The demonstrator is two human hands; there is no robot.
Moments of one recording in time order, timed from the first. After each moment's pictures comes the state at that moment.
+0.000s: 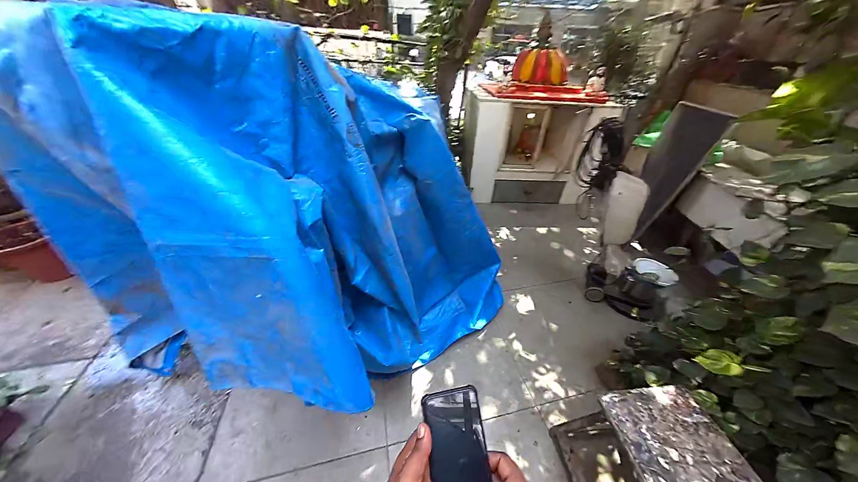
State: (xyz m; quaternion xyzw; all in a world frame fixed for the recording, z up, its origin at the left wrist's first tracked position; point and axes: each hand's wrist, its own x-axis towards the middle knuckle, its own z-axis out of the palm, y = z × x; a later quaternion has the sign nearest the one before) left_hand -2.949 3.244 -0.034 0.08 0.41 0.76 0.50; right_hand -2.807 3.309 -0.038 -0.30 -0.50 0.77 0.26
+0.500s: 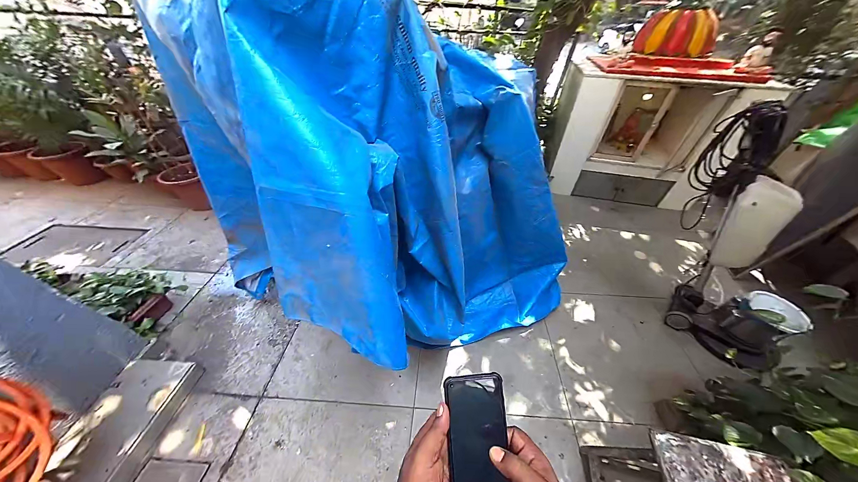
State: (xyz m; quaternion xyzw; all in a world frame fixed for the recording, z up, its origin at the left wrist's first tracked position) left_hand -2.922 3.247 -0.044 0.03 0.36 0.82 0.44; right_hand -2.810 3.352 -0.044 -0.26 -0.47 0.82 0.17
